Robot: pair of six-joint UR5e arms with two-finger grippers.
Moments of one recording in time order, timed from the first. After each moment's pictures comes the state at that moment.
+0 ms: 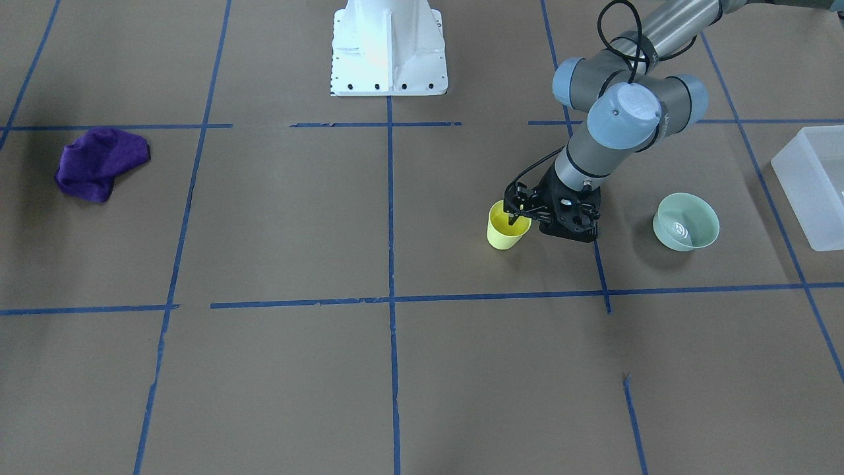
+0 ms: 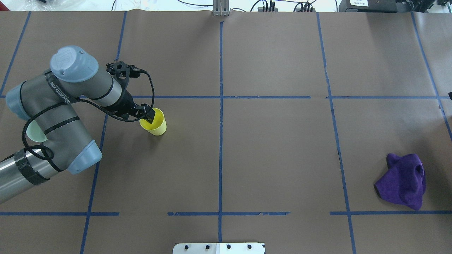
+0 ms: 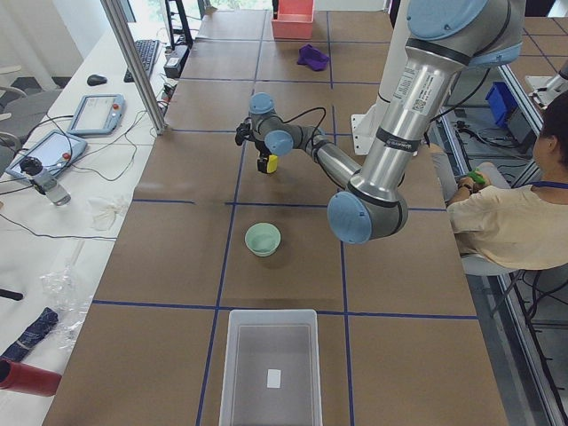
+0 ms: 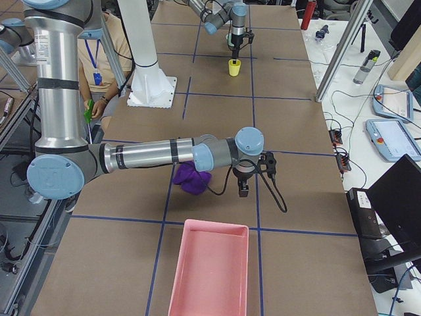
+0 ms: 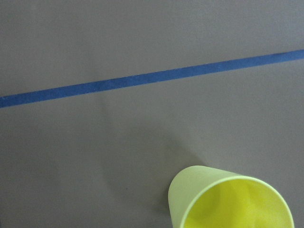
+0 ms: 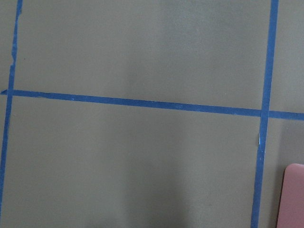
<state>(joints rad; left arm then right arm) -0.73 -2.01 -1.63 -1.88 -2.12 -0.90 1.41 -1.58 1.71 -1.46 2.45 0.21</state>
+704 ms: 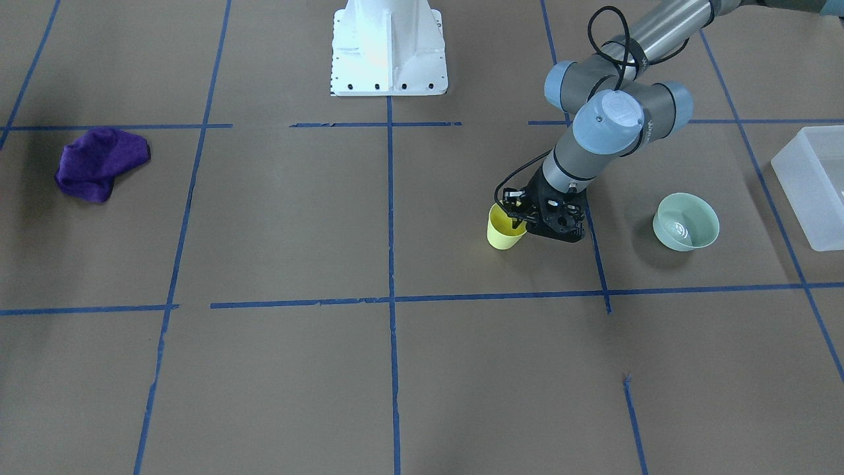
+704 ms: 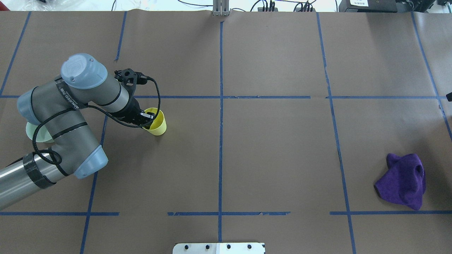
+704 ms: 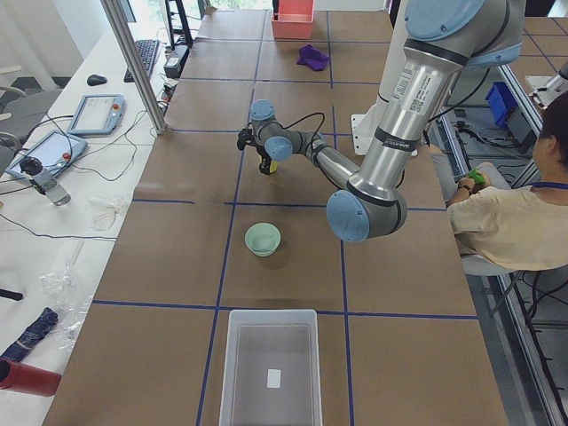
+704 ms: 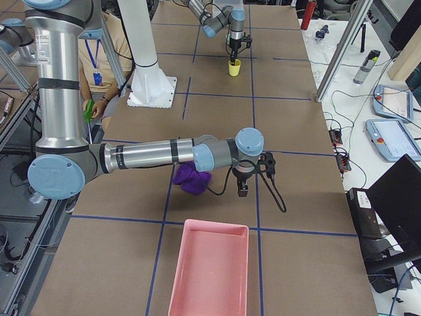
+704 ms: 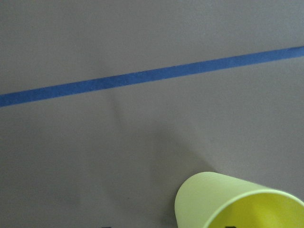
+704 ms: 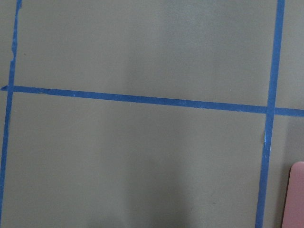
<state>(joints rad) -0.70 -2.02 -1.62 -1.89 -2.12 -0.91 1.40 -1.58 1.71 -1.46 2.46 0.21</state>
